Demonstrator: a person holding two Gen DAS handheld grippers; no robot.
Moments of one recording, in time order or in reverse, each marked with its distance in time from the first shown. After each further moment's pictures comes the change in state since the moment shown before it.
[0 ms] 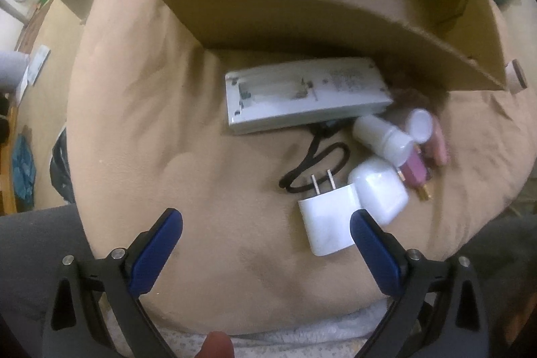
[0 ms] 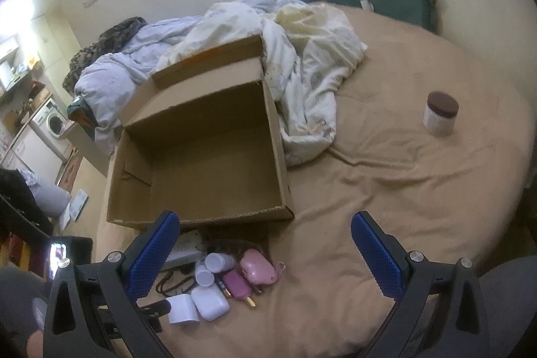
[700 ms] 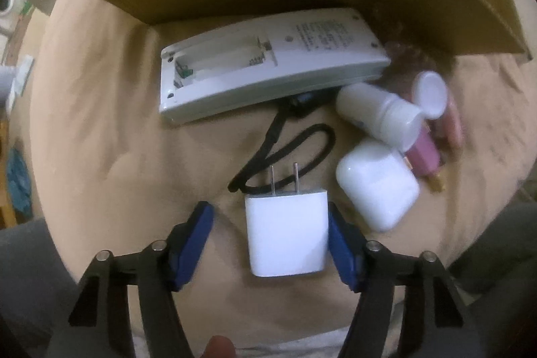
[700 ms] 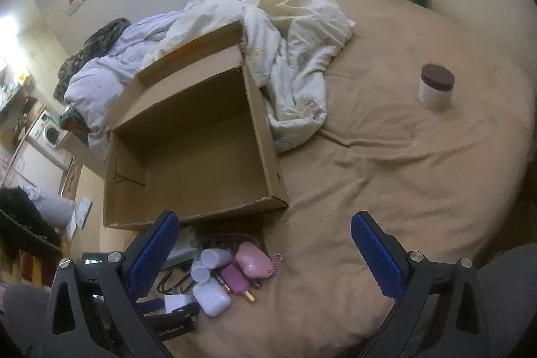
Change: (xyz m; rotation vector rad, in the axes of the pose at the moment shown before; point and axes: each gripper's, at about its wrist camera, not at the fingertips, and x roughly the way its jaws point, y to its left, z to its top) left arm 0.044 -0.033 -0.011 0.077 0.061 -0.002; right arm 0.010 -0.019 0.000 0.092 0.053 0.001
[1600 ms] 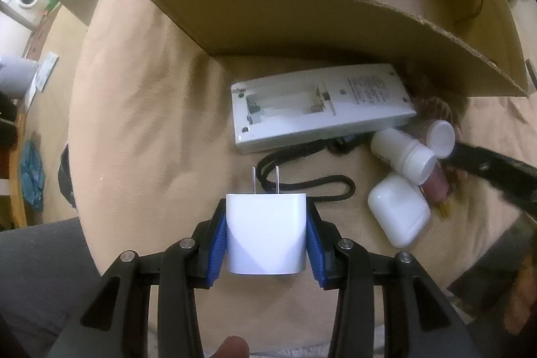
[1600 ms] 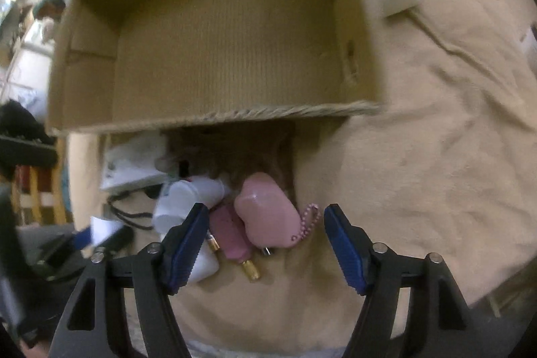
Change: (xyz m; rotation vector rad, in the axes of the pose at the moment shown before) left arm -0.064 0.061 -0.005 -0.076 -0.089 0.046; right arm 0.159 0.044 -0.041 -0.215 0.589 0.026
